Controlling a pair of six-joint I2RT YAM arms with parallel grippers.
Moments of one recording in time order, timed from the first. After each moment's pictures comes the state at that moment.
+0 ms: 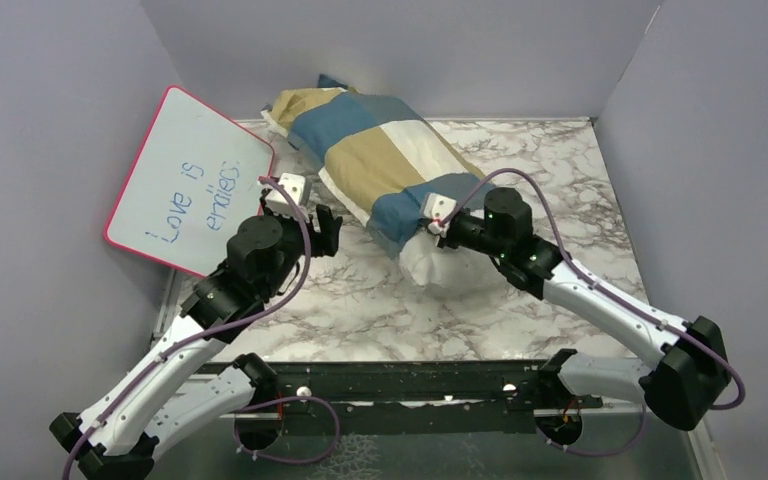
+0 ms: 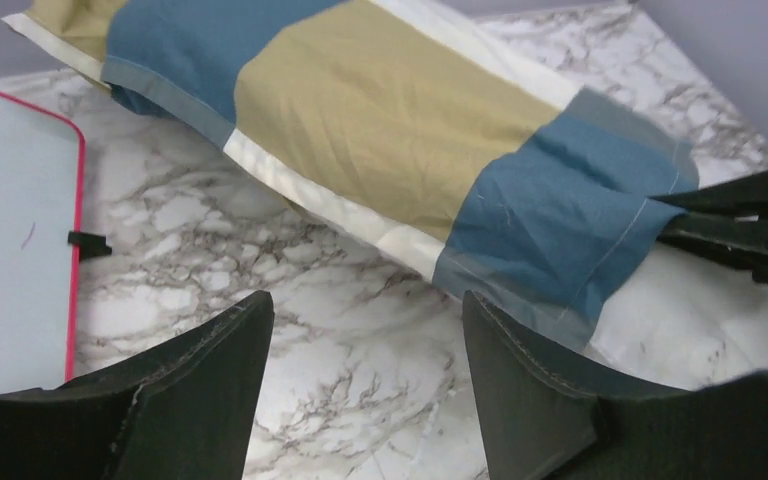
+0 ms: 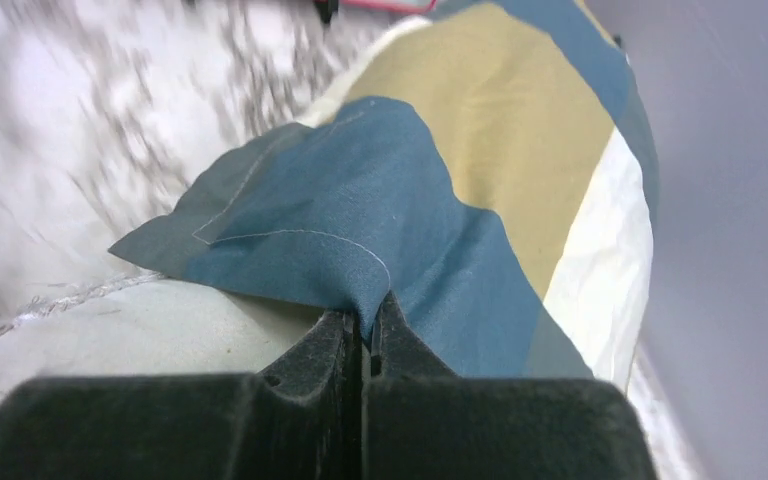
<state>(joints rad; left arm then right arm) -0.71 0.74 0.87 -0.34 -0.32 -0.19 0.69 1.20 0.86 0.06 -0.34 -0.73</state>
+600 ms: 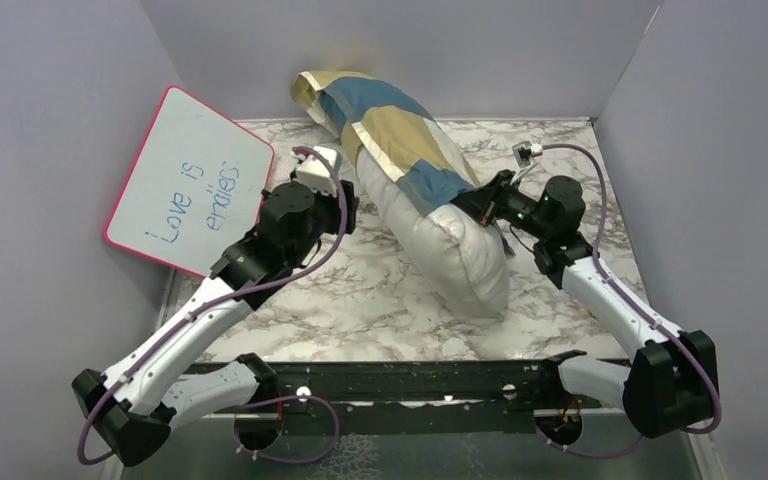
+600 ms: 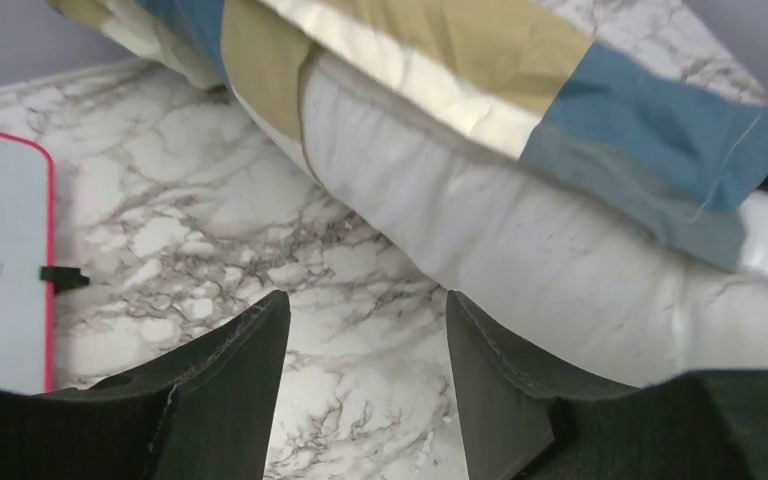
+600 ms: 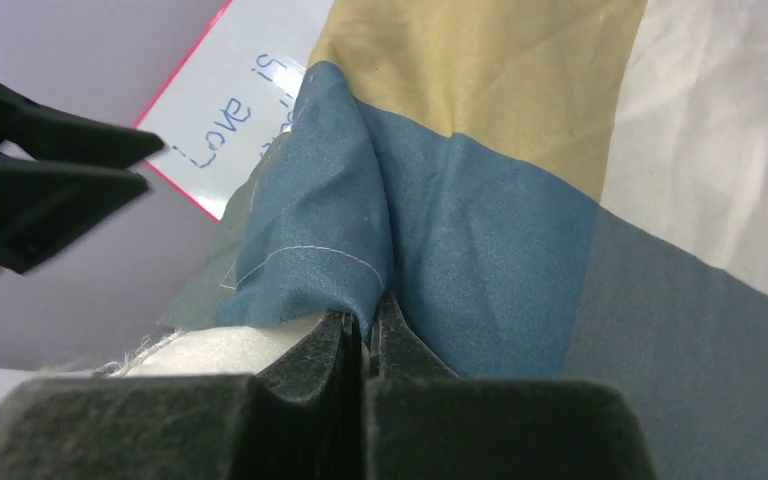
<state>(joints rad) -0.71 0.96 1.07 -0.32 -0.31 -0.16 0.30 1.17 0.76 0.37 -0.59 0.53</state>
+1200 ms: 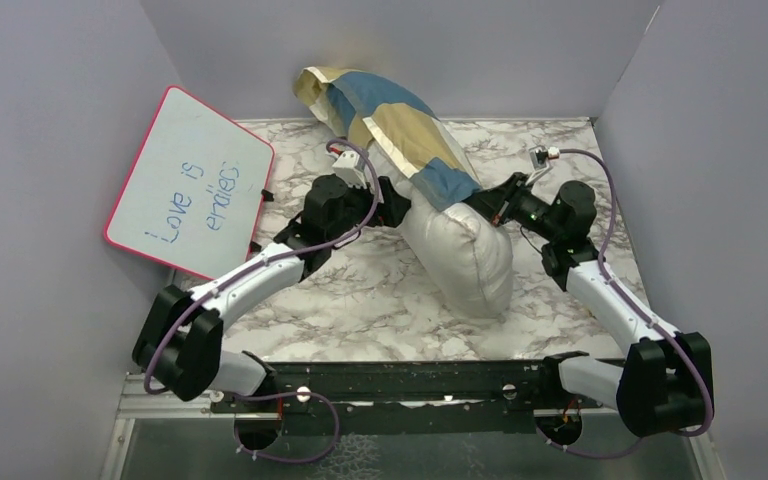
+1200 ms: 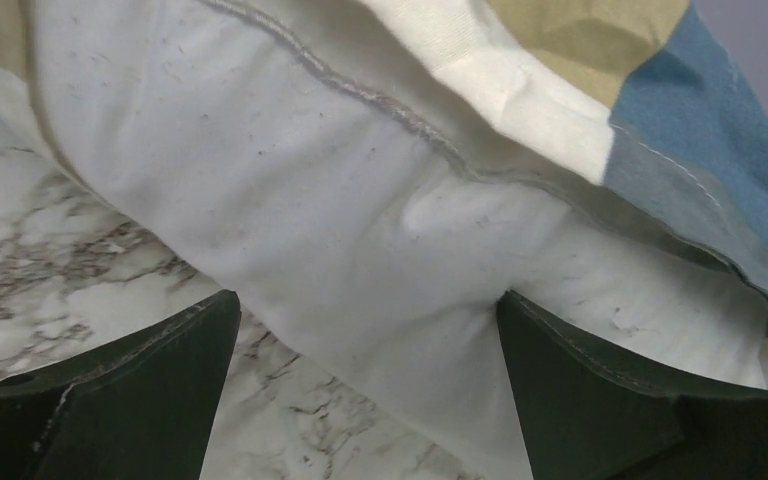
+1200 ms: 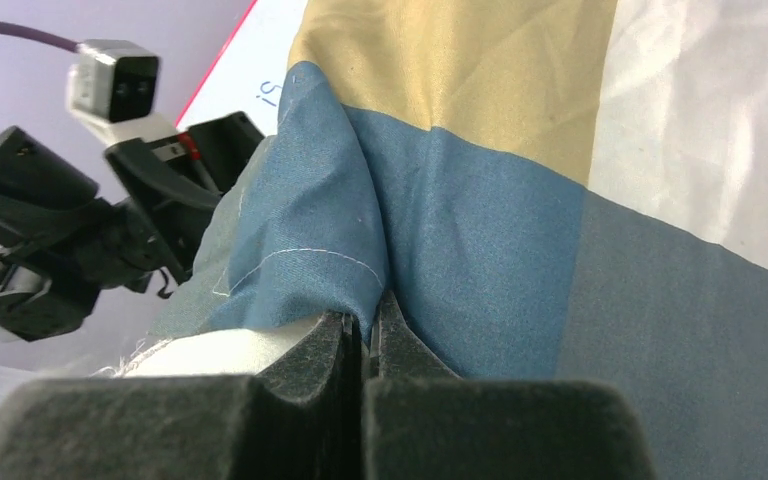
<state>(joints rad) -0.60 1.33 0.89 0.22 0.08 -0.43 0.16 1.16 0.67 0.48 -0.68 0.69</state>
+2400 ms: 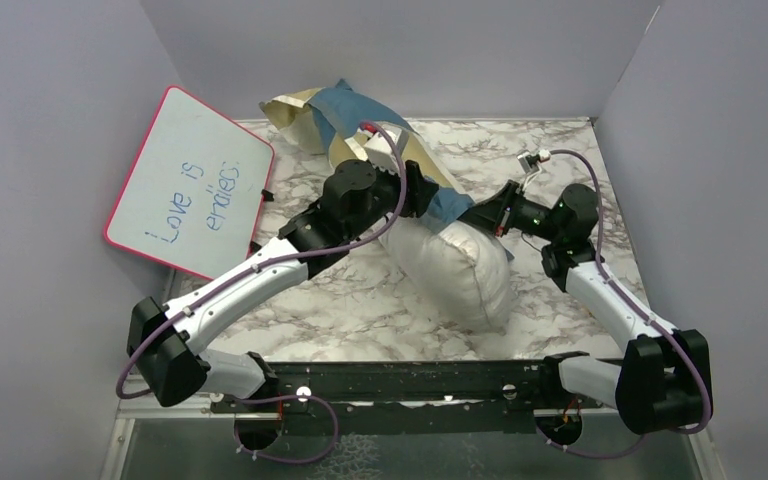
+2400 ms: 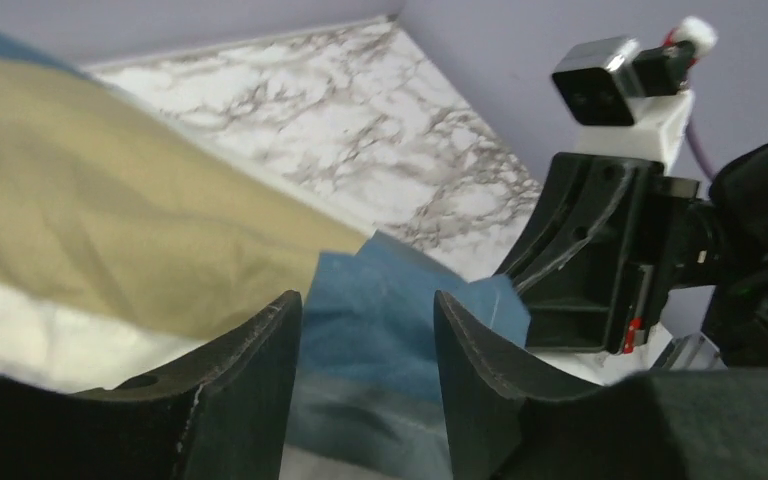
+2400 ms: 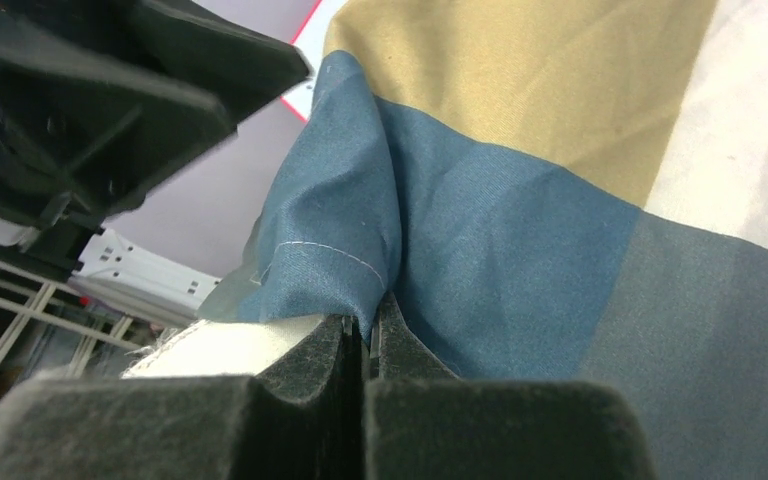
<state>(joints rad) -0.83 1.32 1.22 0.06 -0.05 -0.37 0.14 1.17 0.65 0.60 -0.99 0.84</state>
